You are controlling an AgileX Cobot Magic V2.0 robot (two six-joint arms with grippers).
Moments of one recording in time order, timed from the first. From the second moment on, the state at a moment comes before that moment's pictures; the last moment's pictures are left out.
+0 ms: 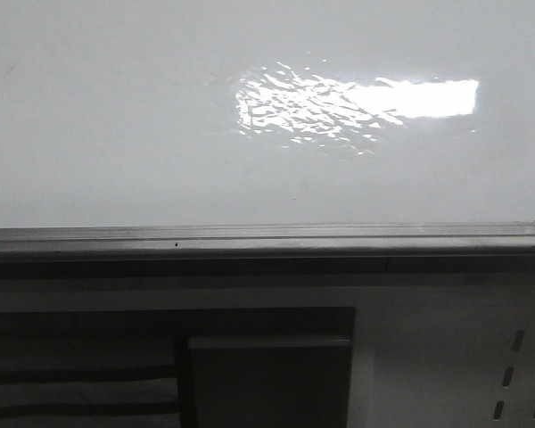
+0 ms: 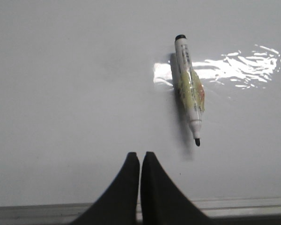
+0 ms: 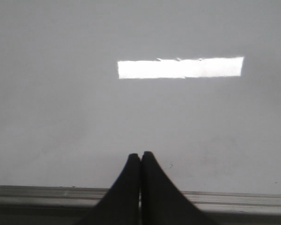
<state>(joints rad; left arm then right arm) -0.05 0.00 0.00 0.04 0.05 -0.06 0.01 -0.01 0.01 -0.02 0.03 0.00</state>
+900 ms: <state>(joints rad) -0.05 0.25 -0.56 -0.05 0.49 -0.06 0.01 0.23 -0.55 0.01 0.51 0.00</state>
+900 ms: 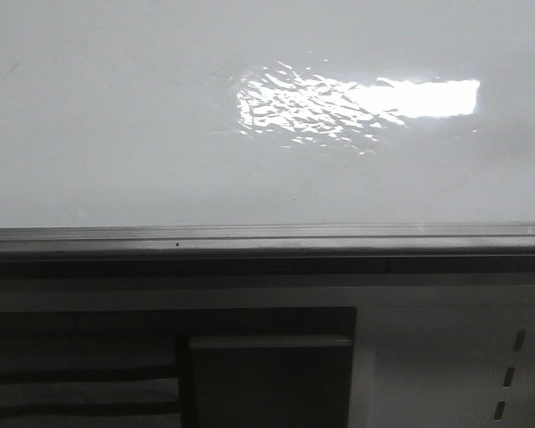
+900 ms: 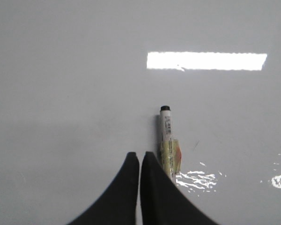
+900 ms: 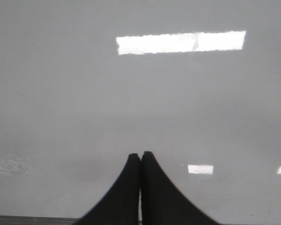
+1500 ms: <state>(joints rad) -0.05 0.28 -0.56 -0.04 0.51 -0.06 0.01 0.28 -0.55 0.00 0.51 0.00</state>
